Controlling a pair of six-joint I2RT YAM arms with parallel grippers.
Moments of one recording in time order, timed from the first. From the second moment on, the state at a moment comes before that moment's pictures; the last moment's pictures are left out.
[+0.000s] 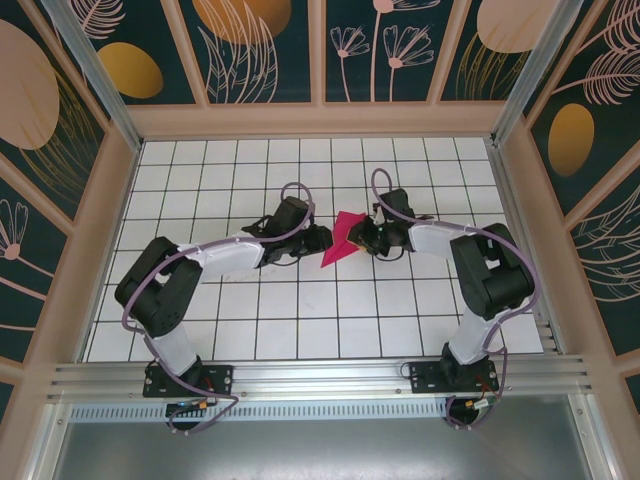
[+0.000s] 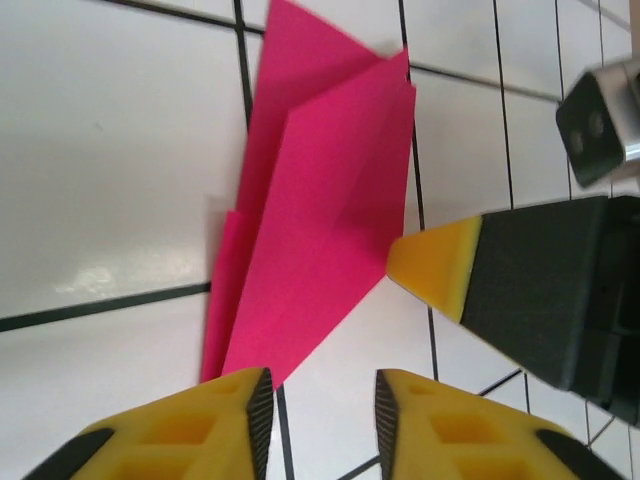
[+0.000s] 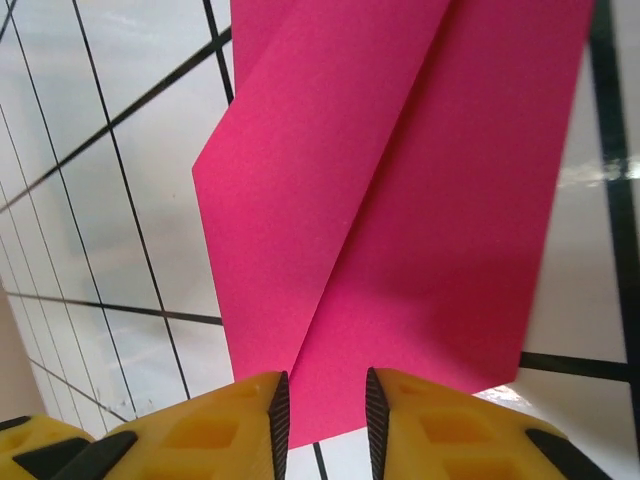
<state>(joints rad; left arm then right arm) -0.69 1.74 1.00 -0.03 0.19 -0.84 0.41 1.75 0.91 -0.11 -0.44 0.84</state>
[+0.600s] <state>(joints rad) -0.63 1.73 0.94 0.06 0.16 -0.87 0.42 1.83 0.94 -0.06 -0.40 0.99</state>
